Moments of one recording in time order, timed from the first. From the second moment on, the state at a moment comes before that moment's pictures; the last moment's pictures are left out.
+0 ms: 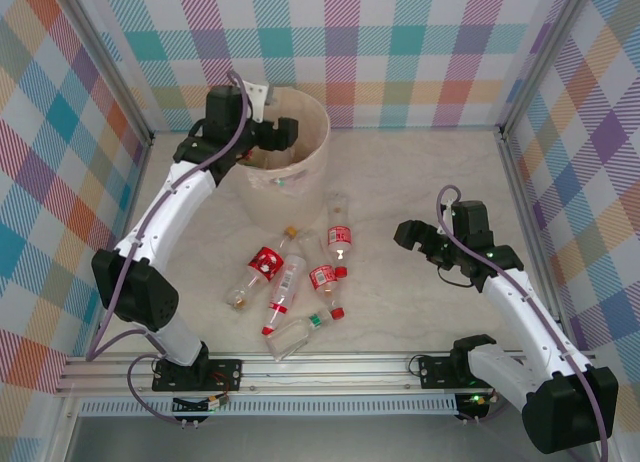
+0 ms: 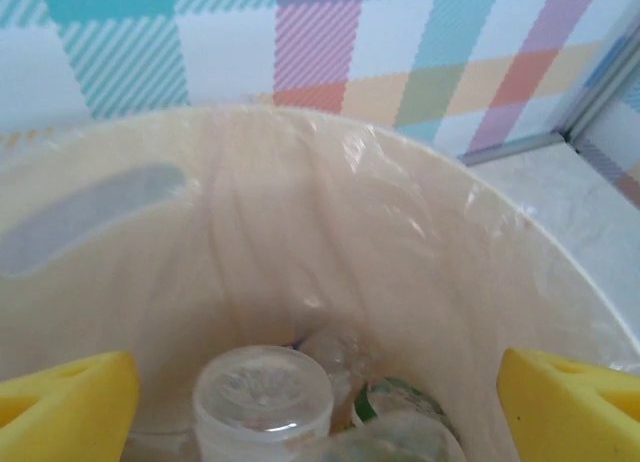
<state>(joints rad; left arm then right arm) -0.32 1.65 1.71 -0.47 0.11 -0.08 0.22 0.95 0.73 -0.59 -0.35 0.62</state>
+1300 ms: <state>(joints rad) -0.28 1.46 1.62 -0.59 0.13 -0.13 0.55 1.30 0.87 -0.49 -0.24 0.65</state>
